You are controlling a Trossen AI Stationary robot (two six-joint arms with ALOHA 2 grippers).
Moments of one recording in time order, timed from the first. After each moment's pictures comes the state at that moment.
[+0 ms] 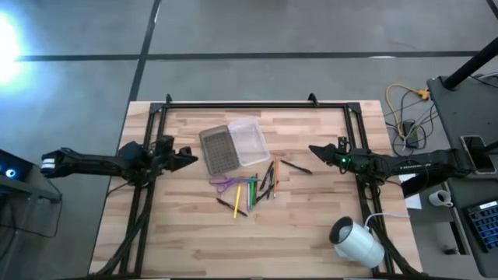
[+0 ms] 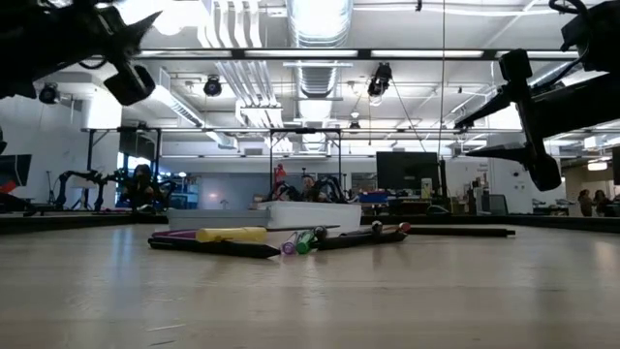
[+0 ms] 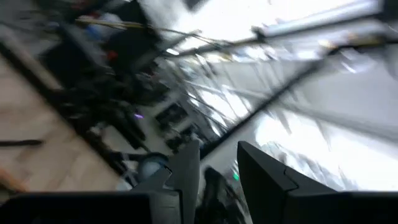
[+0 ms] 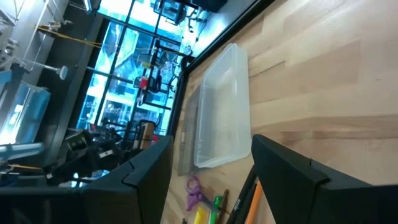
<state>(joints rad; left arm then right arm) 0.07 0.55 0.08 0.77 0.12 -1.04 -0.03 0.48 0.01 0.27 0.48 1.35</state>
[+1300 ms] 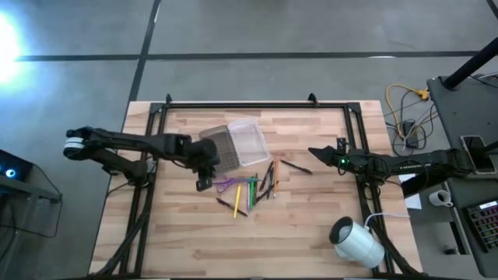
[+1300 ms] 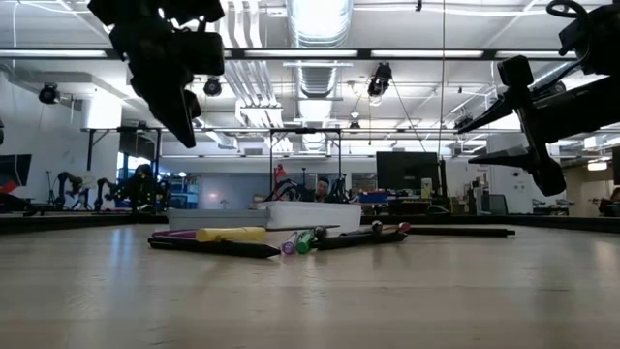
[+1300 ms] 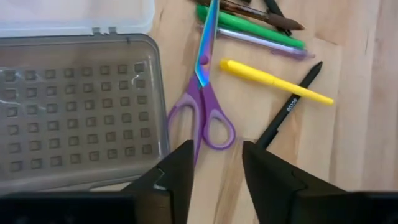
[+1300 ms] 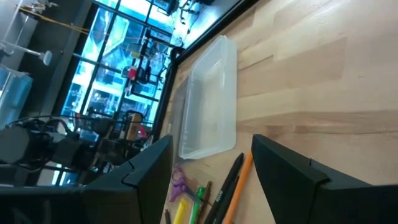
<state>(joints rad) 0.05 1.25 0.90 -0.70 0.08 -0.20 -0.03 0.48 0.01 0.21 0.46 1.32</state>
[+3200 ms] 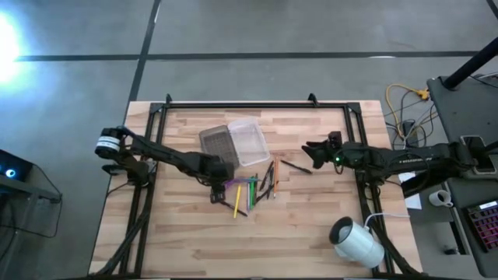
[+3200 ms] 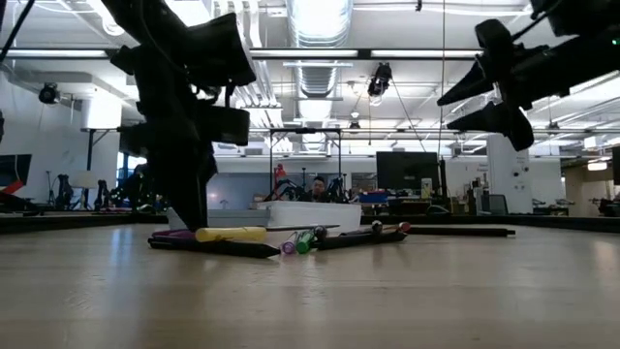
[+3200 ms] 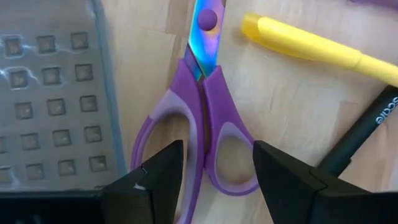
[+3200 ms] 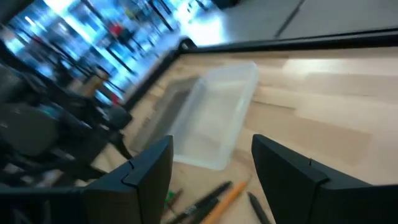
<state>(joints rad) -0.06 1.62 0.87 -0.47 -0.03 -0.26 -0.03 0.69 0.28 0.08 0.45 0.82</state>
